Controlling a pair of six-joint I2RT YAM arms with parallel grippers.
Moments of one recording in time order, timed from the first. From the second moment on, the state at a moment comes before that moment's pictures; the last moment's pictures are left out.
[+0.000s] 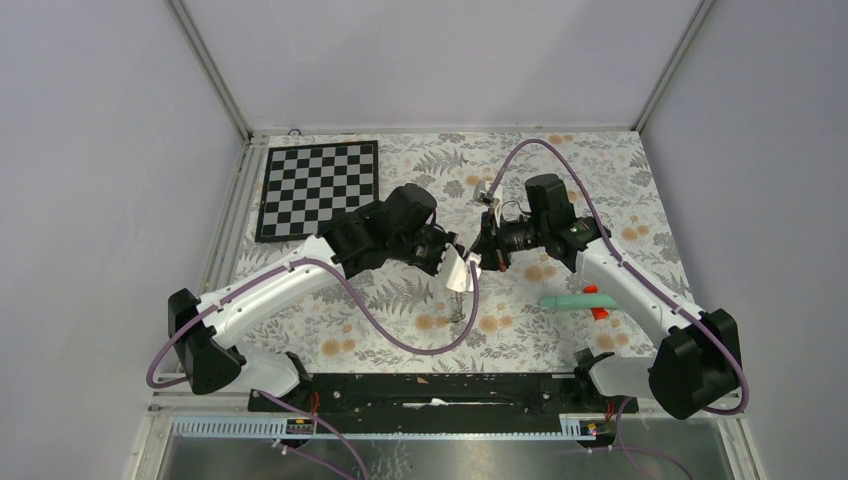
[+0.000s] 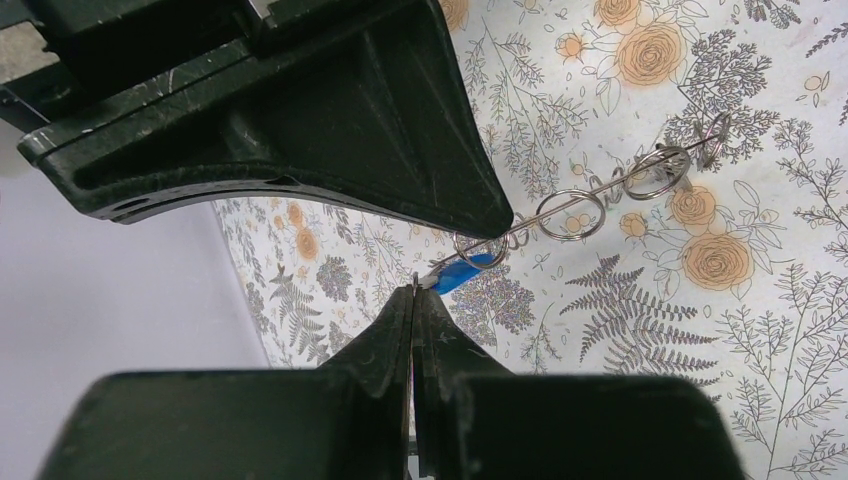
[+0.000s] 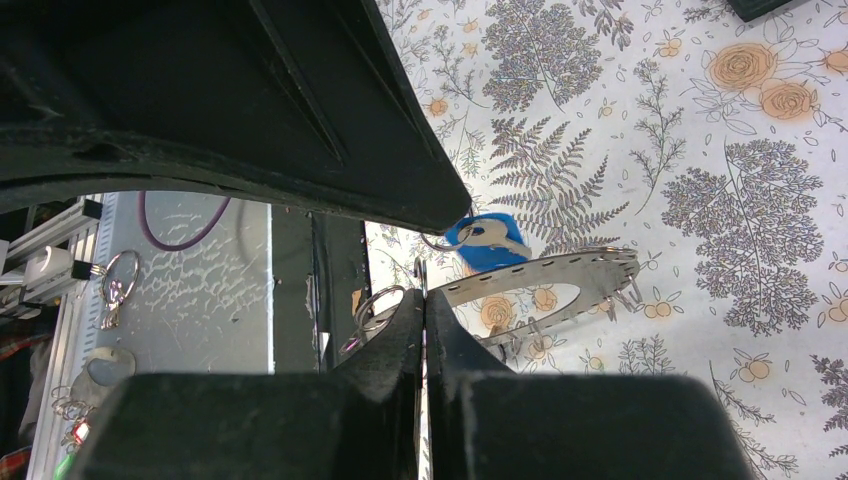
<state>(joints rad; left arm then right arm) -0.94 1.39 1.37 -0.71 0.30 1.13 0.45 1.29 0.97 -0.37 -1.04 -0.12</state>
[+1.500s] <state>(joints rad) -1.00 1.39 1.30 -0.71 0.20 1.22 0.45 1.35 0.97 -0.36 -1.07 -0.08</state>
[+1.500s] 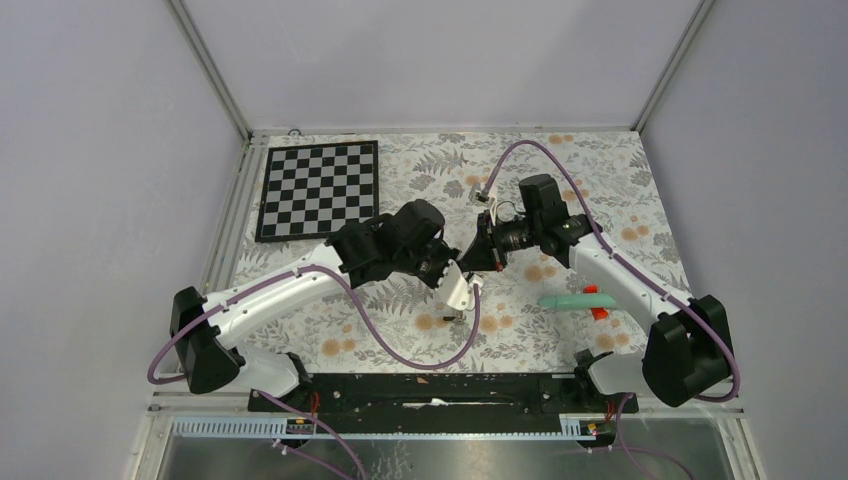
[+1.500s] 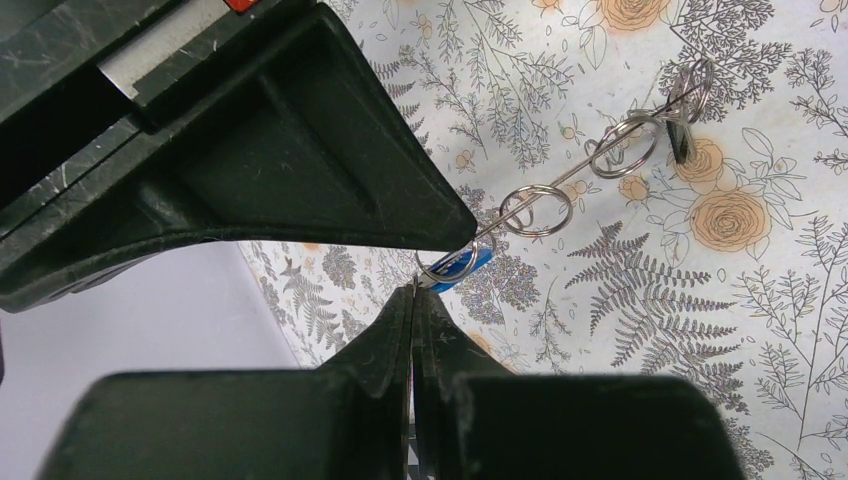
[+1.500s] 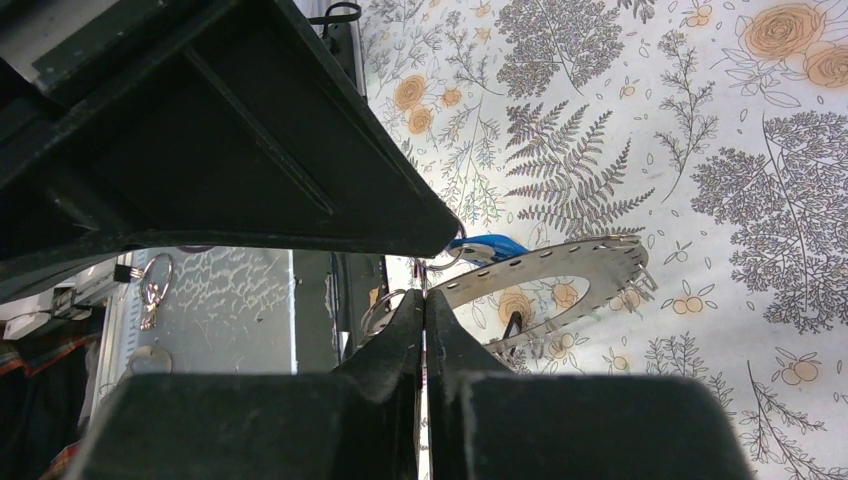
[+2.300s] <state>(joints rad) -1.02 1.39 1.29 -0.71 0.17 1.24 0.45 1.38 0.97 -0.35 -1.08 -0.04</state>
